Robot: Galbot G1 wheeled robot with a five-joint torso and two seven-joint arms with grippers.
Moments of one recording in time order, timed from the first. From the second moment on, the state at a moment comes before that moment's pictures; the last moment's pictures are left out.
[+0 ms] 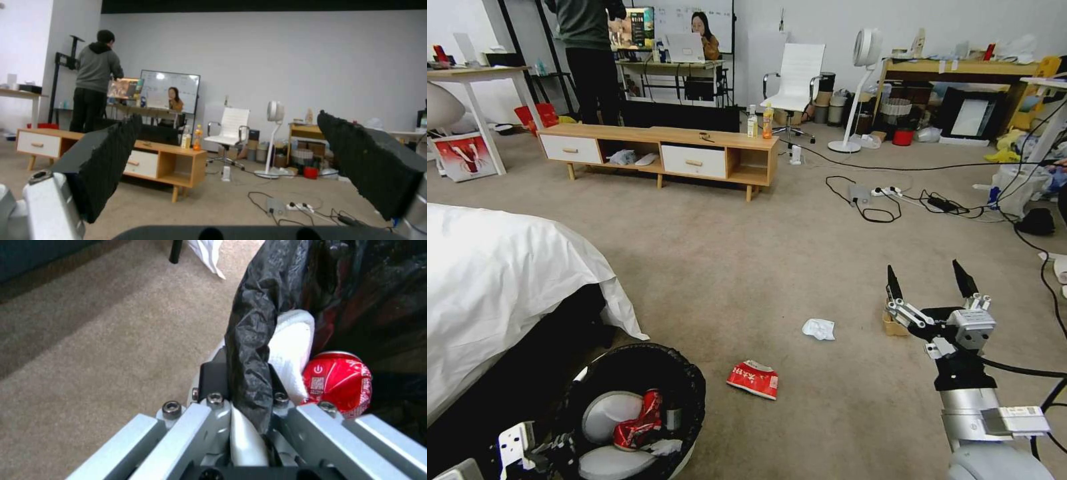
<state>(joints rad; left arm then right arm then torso) 1.78 -1.47 -0.96 -2.36 -0.81 0.74 -0.21 -1.49 1.08 0.56 2.27 0.24 0.18 0.28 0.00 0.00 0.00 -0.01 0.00</state>
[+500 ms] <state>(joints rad) 1.78 -1.47 -0.96 -2.35 -0.79 0.73 -0.20 -1.49 1.07 0.55 2.26 0.23 0.19 0.28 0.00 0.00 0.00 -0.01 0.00</state>
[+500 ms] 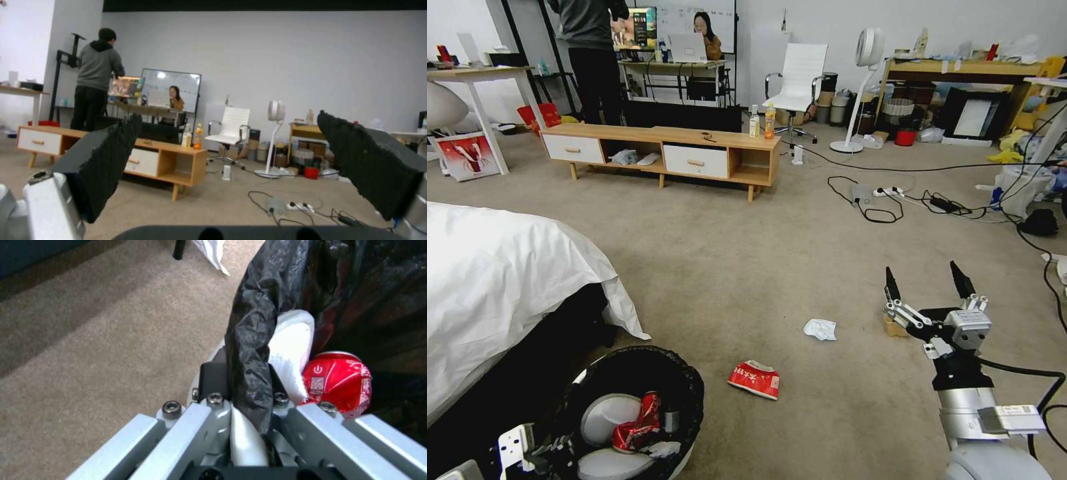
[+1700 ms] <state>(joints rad) 1.78 -1.47 -0.96 -2.34 -0.79 0.72 -0.20 -1.50 1.09 0.55 2.24 0.22 0.20 0.28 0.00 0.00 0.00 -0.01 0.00</state>
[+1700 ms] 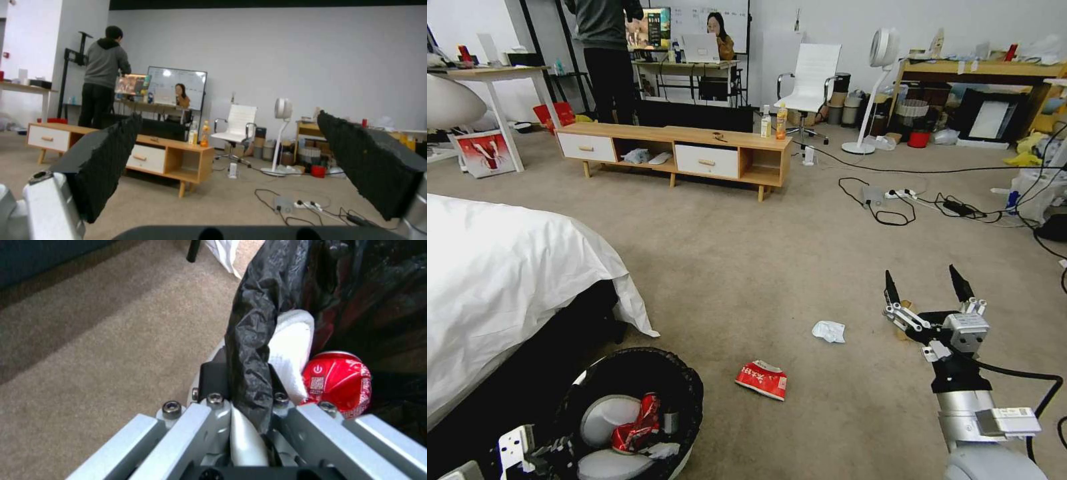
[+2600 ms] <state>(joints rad) 1.79 -1.48 -0.96 -2.34 -0.78 0.72 -0.19 -1.51 1.09 0.55 2.24 0.21 0.20 0.28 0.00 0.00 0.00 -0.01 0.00</state>
